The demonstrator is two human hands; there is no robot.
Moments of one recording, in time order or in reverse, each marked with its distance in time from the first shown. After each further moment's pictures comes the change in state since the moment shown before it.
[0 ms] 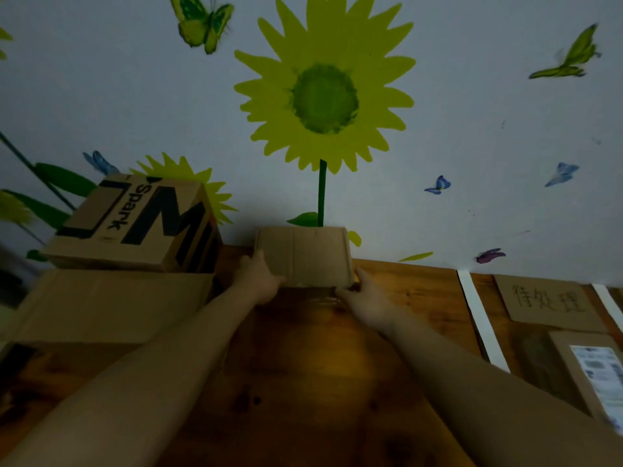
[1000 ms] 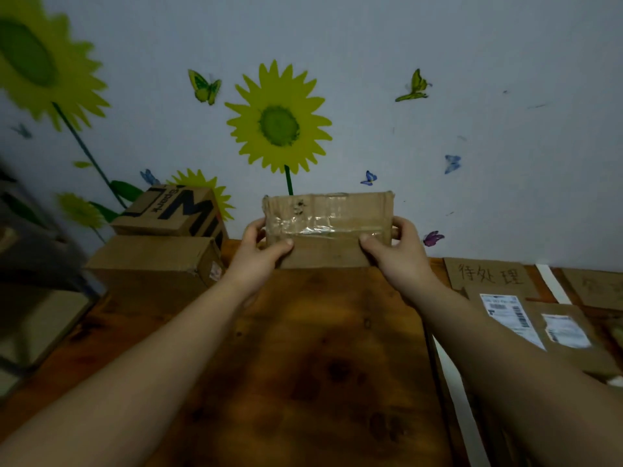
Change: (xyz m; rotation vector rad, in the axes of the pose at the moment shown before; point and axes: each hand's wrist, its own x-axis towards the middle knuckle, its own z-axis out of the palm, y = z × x) left_hand -0.263 0.086 0.017 -0.865 0.172 0.293; right_hand -0.199 0.028 -0.131 0.306 0.300 -0.382
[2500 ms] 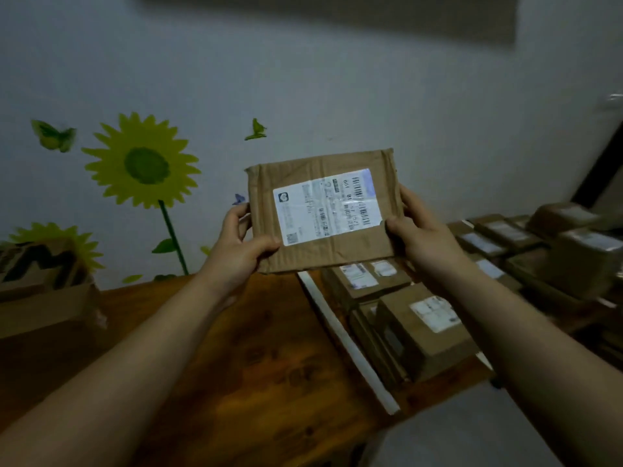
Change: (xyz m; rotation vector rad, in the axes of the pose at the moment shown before) left_hand -0.138 0.062 0.050 -0.247 -0.595 0.198; right_hand -0.237 -0.084 -0.128 0.040 0.331 -0.166
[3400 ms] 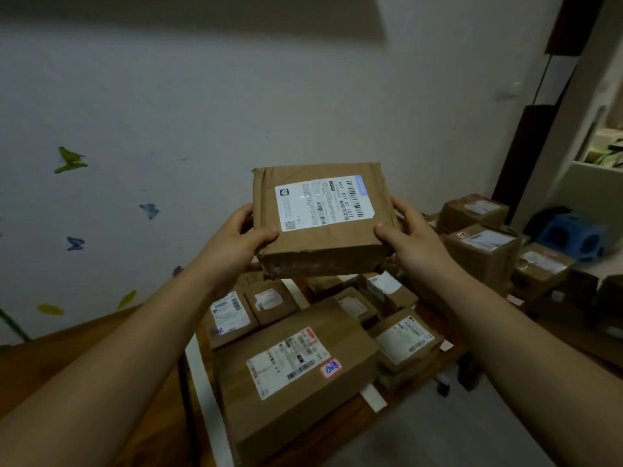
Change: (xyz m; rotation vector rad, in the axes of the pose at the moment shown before) left_hand 0.090 -0.055 0.332 0.301 -0.231 -0.059; right_hand 0.060 0.083 -0.317 -0.133 0.217 0.090
